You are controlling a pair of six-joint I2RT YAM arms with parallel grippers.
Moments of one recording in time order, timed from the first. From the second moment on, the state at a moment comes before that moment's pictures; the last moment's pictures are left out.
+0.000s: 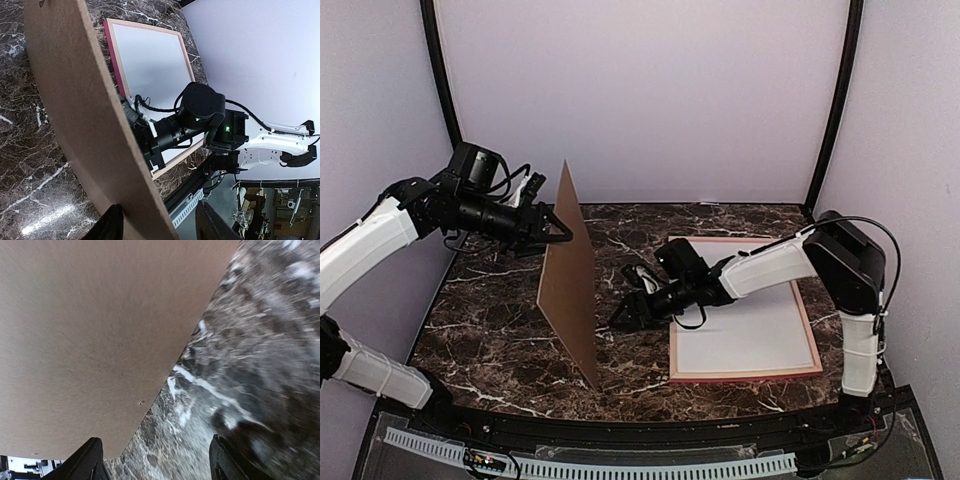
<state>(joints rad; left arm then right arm) -0.53 1.26 1.29 -0.76 0.54 -0.62 0.90 2.06 1.21 0.08 -0.65 0.60</state>
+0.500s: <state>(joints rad) -0.58 1.33 1.35 -0.69 0.54 -0.64 0.80 1.81 1.53 -0.19 -0.54 0.55</state>
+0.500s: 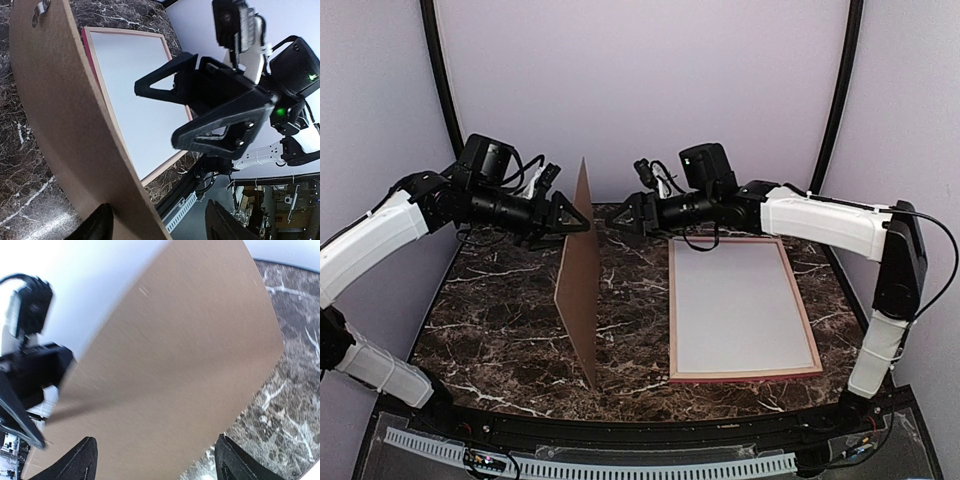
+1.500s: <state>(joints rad) -0.67 1.33 1.22 -0.55 0.49 -0.67 0.79 1.83 1.62 -0.32 -0.54 0.60</state>
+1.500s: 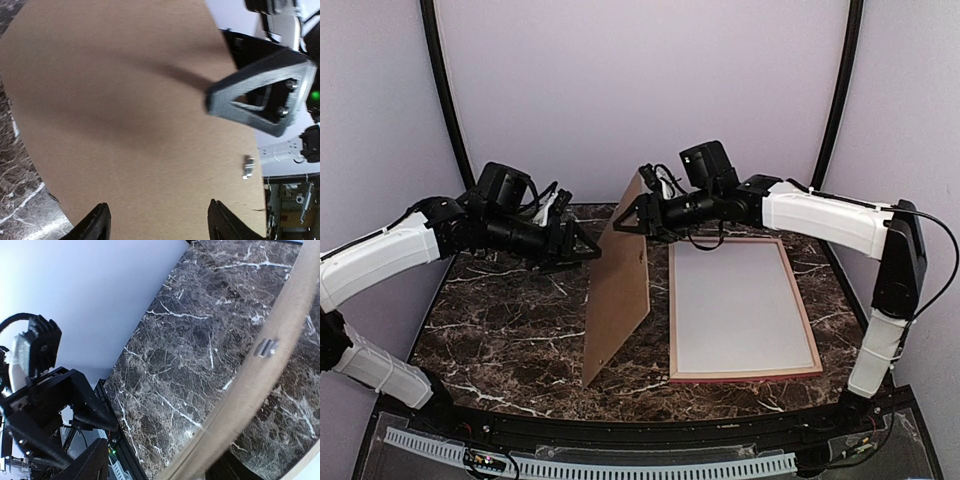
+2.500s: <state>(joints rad) -0.45 1.38 0.63 -0.33 0.20 -0.69 0.76 1.84 1.20 -0.06 -0.53 0.69</state>
